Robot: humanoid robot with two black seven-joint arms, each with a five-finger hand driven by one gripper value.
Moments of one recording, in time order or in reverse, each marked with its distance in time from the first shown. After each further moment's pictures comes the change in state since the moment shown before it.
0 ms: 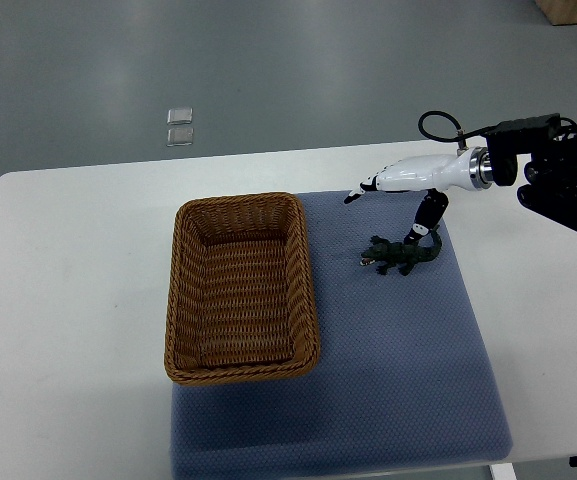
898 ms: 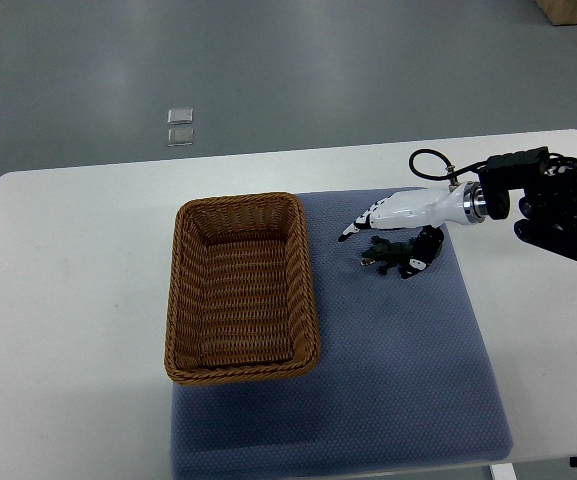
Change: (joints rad) left arm 0.000 0.000 0.000 0.000 0.000 0.000 0.000; right arm -0.060 -0.014 -0.066 0.090 -0.018 -0.086 0.000
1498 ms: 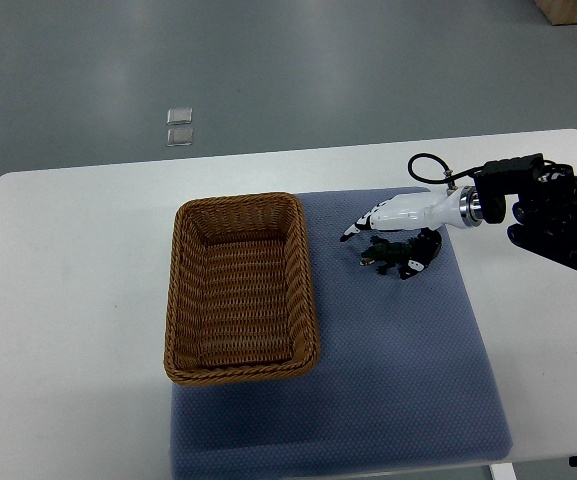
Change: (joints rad) left arm 0.000 0.000 0.000 0.000 0.000 0.000 0.000; right arm -0.035 0.052 0.006 -0.088 0.006 -0.003 0.000
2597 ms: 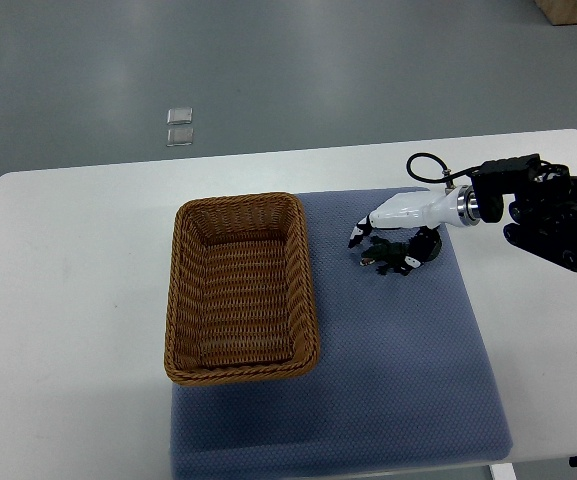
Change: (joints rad) left arm 0.000 0.000 0.000 0.000 0.000 0.000 0.000; right arm -0.003 0.028 -0.005 -0.051 0.003 0.001 0.000
